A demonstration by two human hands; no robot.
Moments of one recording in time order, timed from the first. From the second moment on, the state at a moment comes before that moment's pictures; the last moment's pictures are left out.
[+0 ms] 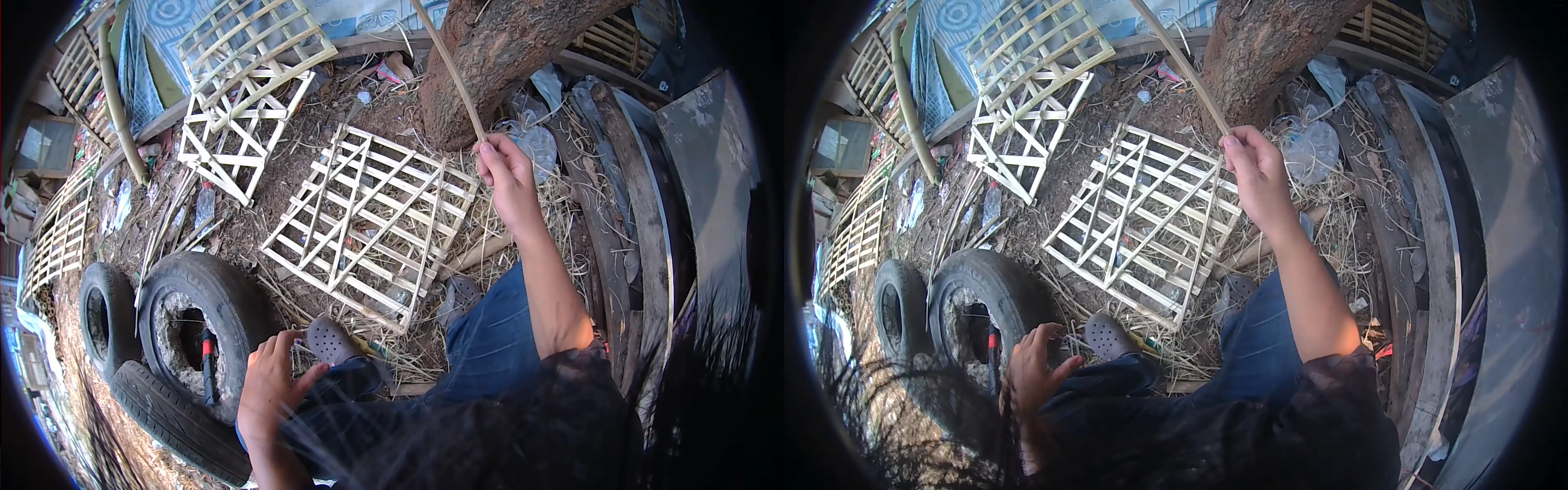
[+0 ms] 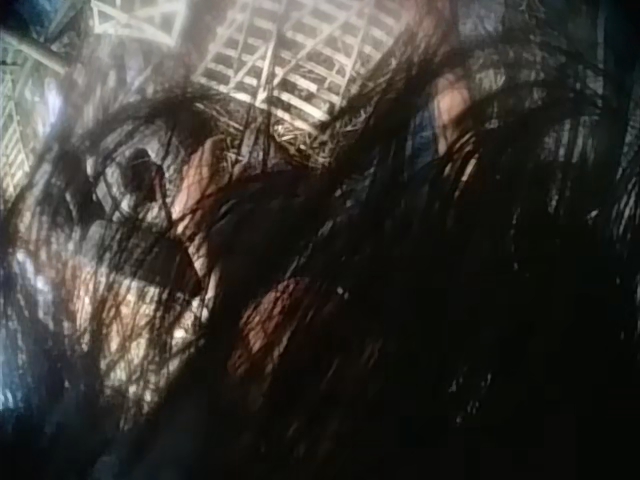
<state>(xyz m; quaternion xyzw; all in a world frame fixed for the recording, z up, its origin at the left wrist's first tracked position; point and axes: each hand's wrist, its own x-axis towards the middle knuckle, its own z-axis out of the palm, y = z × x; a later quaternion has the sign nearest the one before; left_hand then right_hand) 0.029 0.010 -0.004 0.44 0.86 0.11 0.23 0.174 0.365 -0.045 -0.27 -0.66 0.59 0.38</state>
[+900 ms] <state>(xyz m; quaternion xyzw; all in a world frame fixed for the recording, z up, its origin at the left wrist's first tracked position) 0.033 0.009 -0.007 0.42 0.87 0.10 0.24 0.174 0.361 -0.043 -0.25 -0.62 0.63 0.40</state>
